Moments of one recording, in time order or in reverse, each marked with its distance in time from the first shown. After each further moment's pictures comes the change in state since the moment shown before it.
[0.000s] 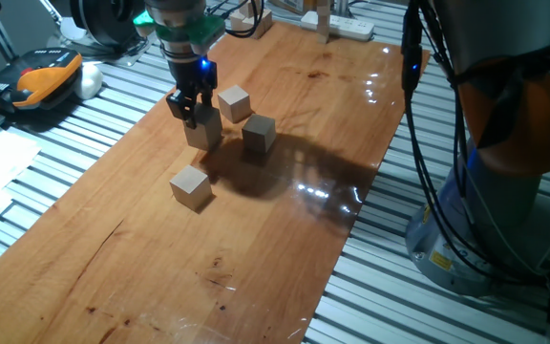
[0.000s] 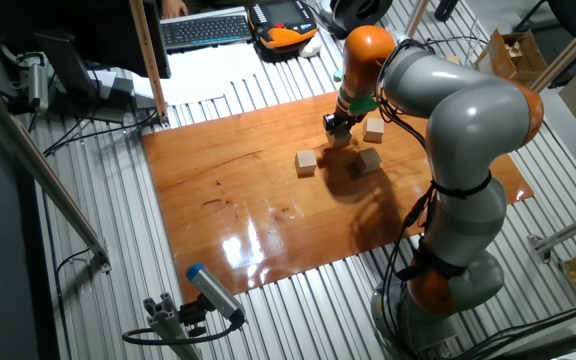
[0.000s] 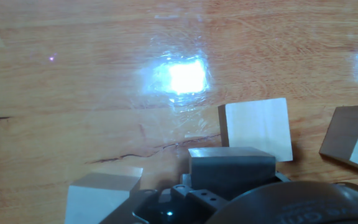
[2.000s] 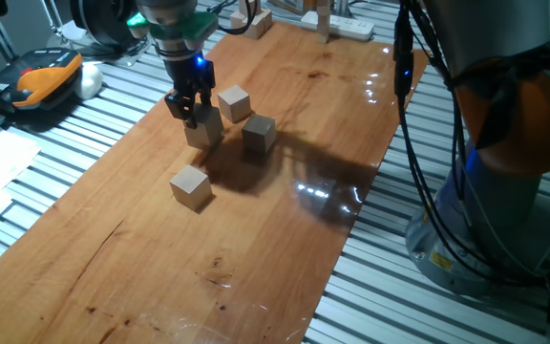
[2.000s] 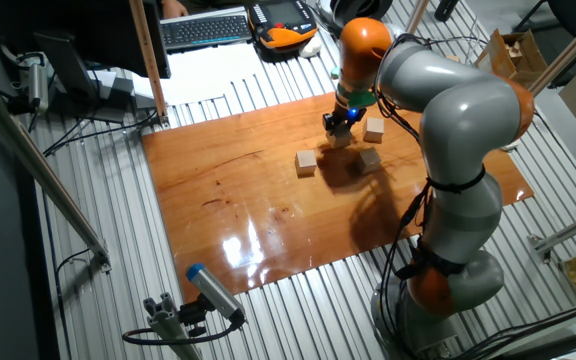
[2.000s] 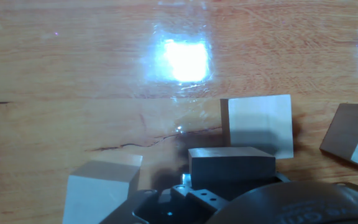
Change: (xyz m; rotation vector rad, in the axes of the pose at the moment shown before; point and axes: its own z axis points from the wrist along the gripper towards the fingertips) arm 0.000 0.000 0.000 -0.003 0.073 -0.038
